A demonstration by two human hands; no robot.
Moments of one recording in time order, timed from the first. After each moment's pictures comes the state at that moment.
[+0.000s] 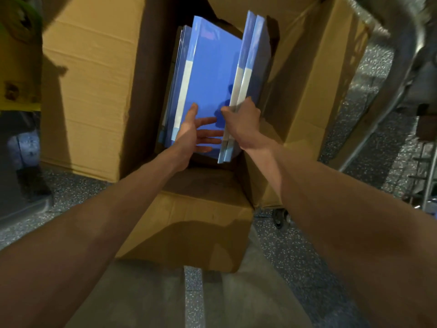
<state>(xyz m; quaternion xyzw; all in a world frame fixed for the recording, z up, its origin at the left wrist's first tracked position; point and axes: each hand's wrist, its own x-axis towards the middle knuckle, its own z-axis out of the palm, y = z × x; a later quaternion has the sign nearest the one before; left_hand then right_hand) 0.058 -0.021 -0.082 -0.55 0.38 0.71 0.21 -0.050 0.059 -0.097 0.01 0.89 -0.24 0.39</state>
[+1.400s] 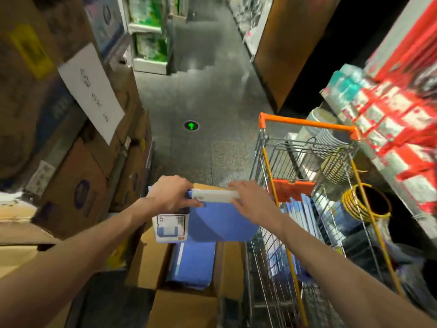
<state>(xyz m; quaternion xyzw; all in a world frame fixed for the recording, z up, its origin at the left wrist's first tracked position) 0.090 -0.115 0.602 -0.07 0.99 0.09 0.04 -0.017 0.108 0.641 -0.44 0.89 -0.05 0.10</state>
